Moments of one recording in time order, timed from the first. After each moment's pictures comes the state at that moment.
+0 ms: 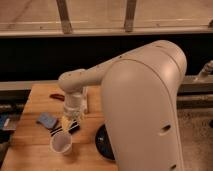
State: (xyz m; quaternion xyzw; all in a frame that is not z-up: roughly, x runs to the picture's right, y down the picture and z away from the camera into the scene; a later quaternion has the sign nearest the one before) arm -0.165 0.192 0.702 -0.49 0.10 0.34 0.80
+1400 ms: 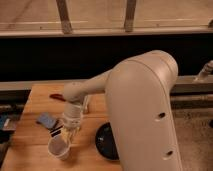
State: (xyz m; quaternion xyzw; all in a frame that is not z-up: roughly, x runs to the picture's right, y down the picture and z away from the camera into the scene) arm -0.185 0.247 0.695 -0.57 0.08 0.33 0.75
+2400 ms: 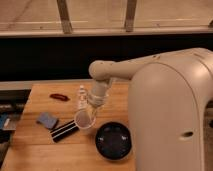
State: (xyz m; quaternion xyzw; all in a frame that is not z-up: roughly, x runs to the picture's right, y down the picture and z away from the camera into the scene) arm -0.040 0.135 0.730 -0.48 0.13 0.46 0.74
